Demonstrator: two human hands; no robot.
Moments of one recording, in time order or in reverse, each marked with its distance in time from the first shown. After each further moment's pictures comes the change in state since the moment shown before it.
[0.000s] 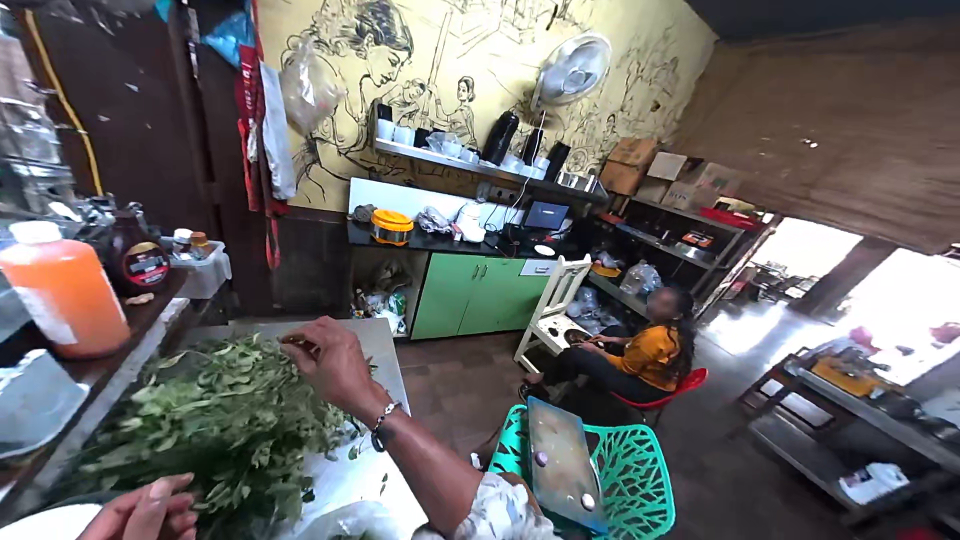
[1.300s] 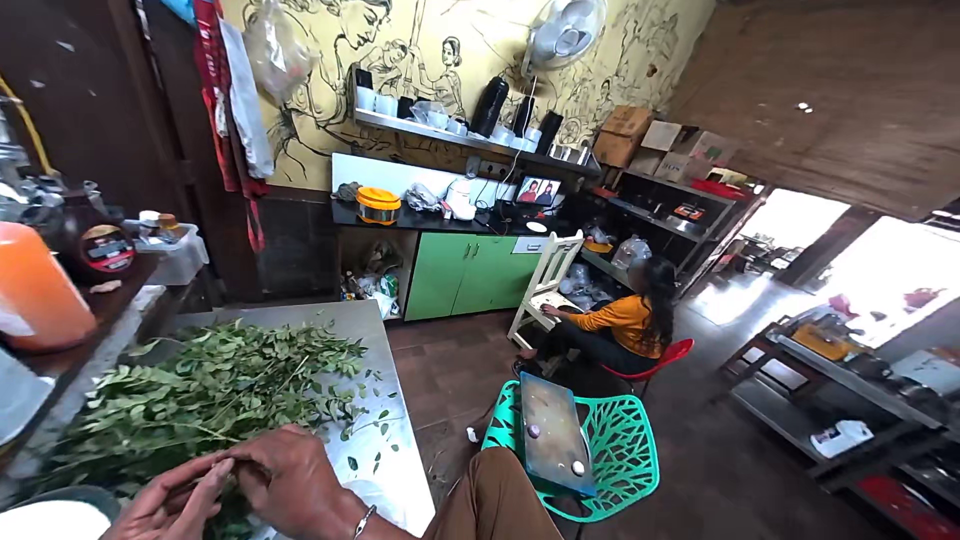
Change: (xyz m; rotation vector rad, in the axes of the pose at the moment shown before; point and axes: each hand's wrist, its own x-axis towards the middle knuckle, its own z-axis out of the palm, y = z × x) left_hand -0.005 -0.026 0.028 0.114 -0.097 0.119; right_hand -0.138 -0.018 0.067 0.098 0.029 -0.054
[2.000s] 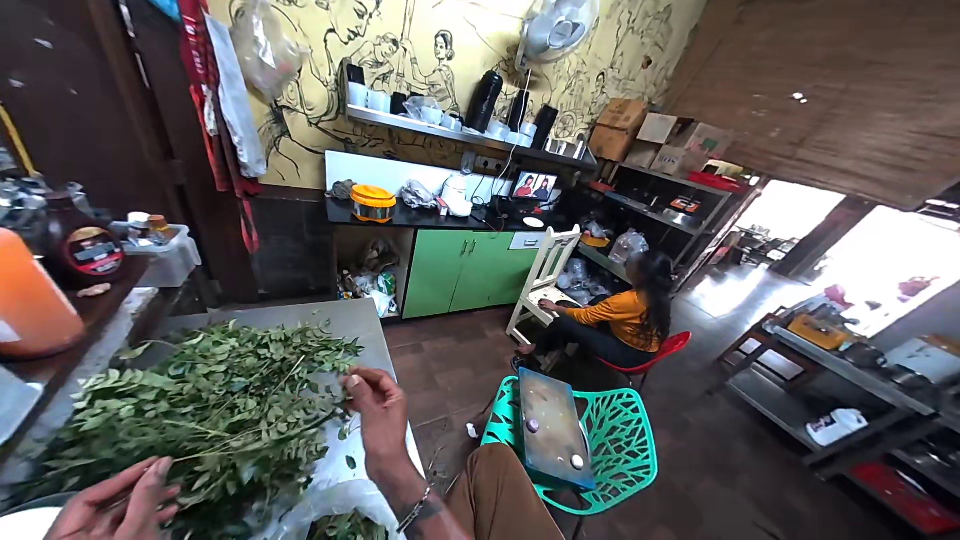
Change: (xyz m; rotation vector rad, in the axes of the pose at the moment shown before) left_hand 0.021 -0.017 -0.012 0.053 0.261 -0.055; right_hand 0.008 0.016 -0.085 0.684 0.561 0.626
